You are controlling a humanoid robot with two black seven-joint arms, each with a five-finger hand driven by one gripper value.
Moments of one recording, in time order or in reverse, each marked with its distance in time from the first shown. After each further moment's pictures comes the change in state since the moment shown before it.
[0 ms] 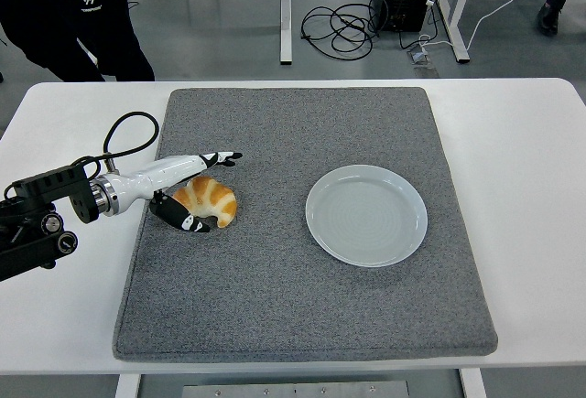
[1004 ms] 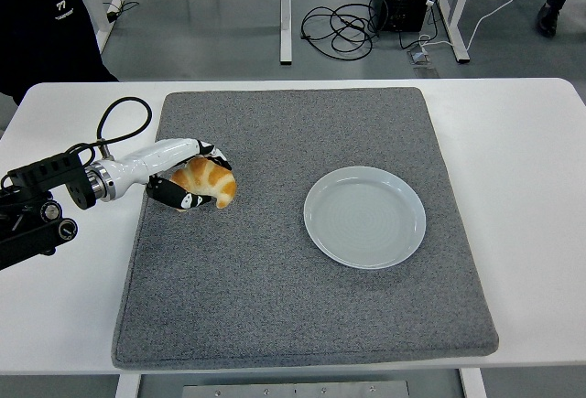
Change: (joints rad) left arm -0.026 -0.011 -0.008 0.057 -0.003 0.023 -0.020; right arm 0.000 0.000 0.000 -0.001 0.000 -0.001 -0.001
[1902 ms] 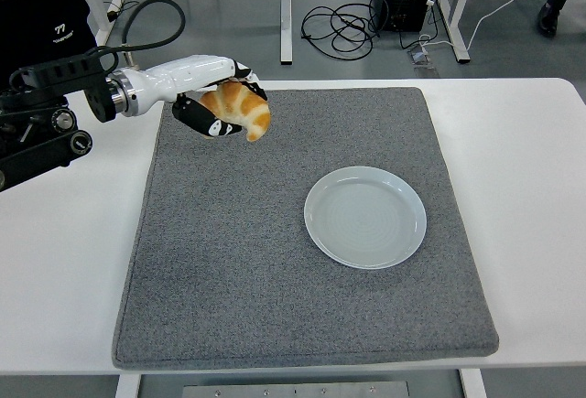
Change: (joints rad) left arm -0.318 -0.076 0.014 0.000 0.001 -0.141 0.036; right arm 0.000 0.000 0.000 0.001 0.000 0.000 0.000
